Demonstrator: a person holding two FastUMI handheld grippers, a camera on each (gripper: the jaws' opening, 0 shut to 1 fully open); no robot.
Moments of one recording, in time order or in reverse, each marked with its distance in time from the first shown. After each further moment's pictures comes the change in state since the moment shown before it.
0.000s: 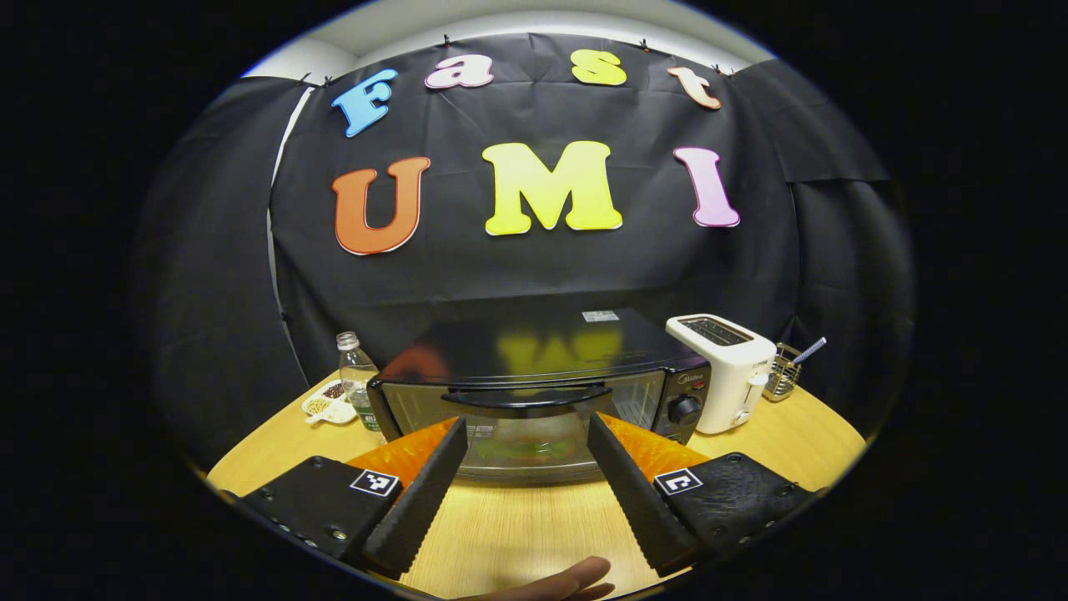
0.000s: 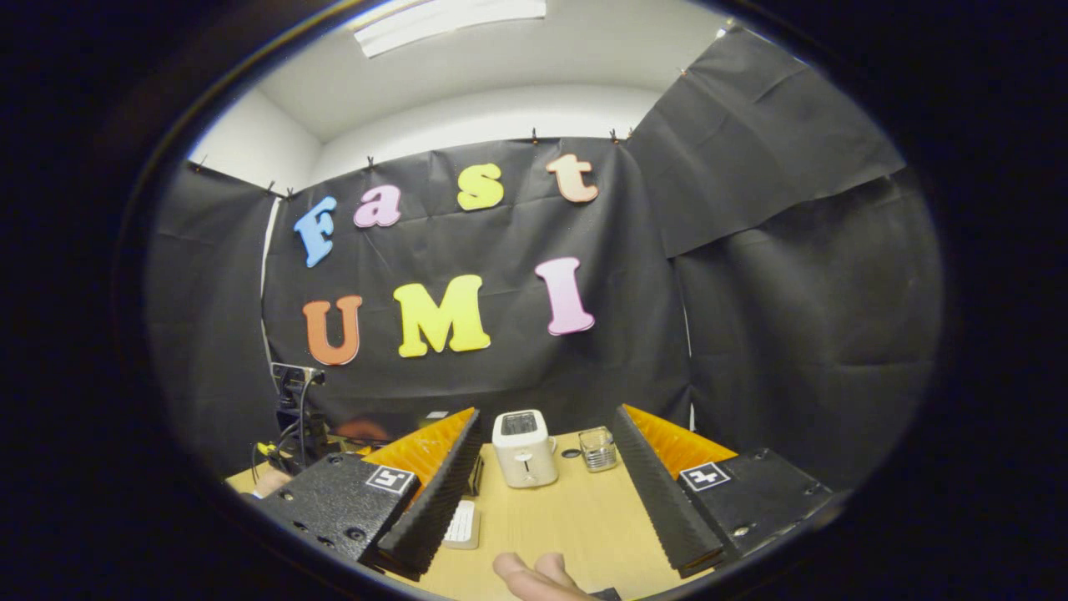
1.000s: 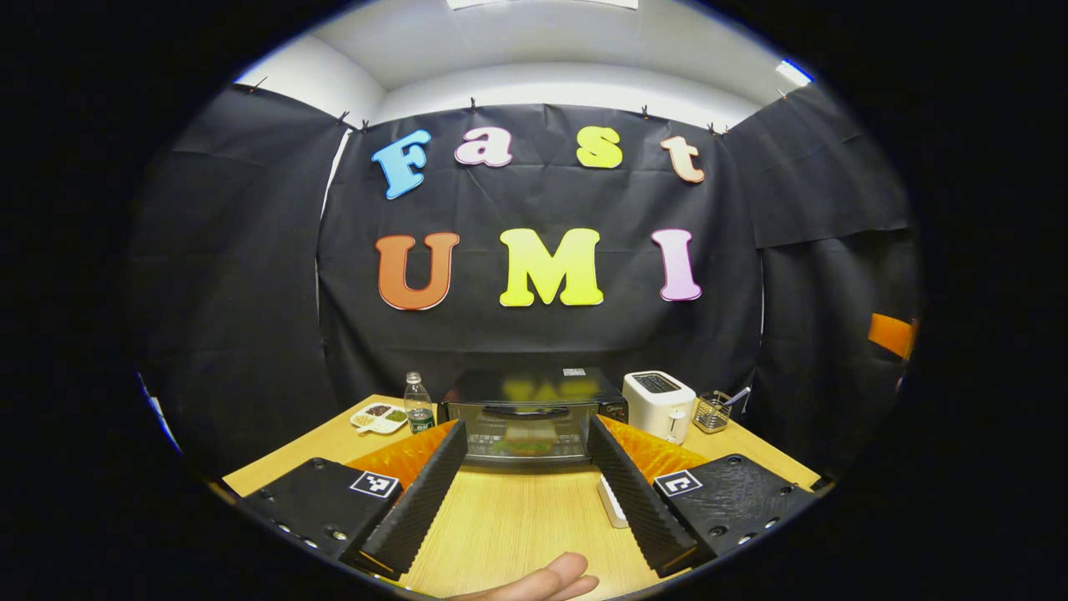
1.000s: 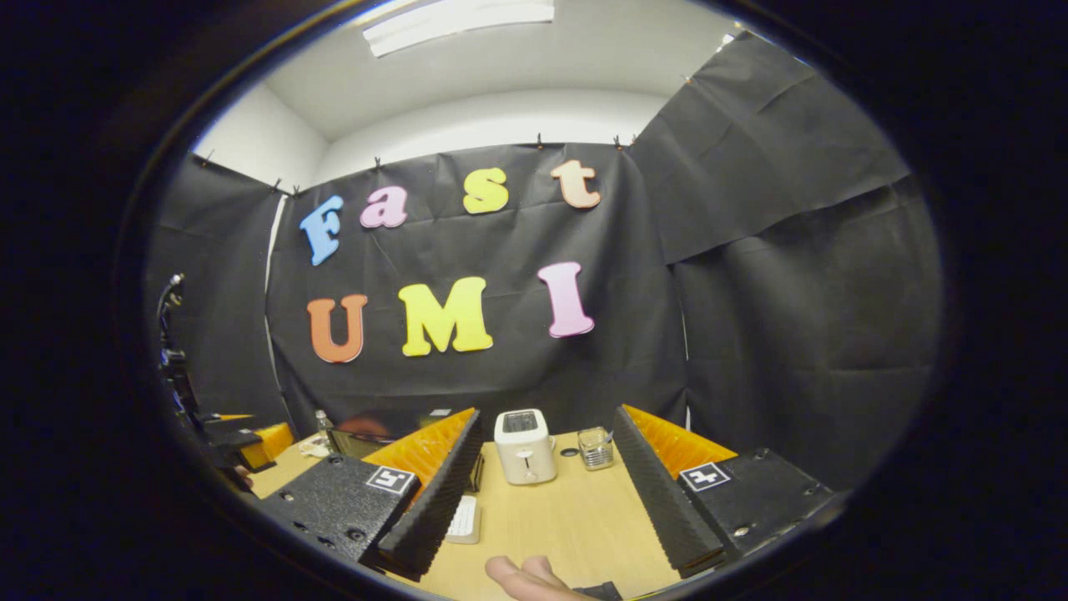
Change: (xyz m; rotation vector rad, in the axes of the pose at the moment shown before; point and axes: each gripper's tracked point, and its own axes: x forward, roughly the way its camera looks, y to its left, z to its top) left arm -0.225 0.001 0.066 -0.030 -0.186 0.013; right arm -0.015 0.011 -0.007 -0.045 0.009 0.000
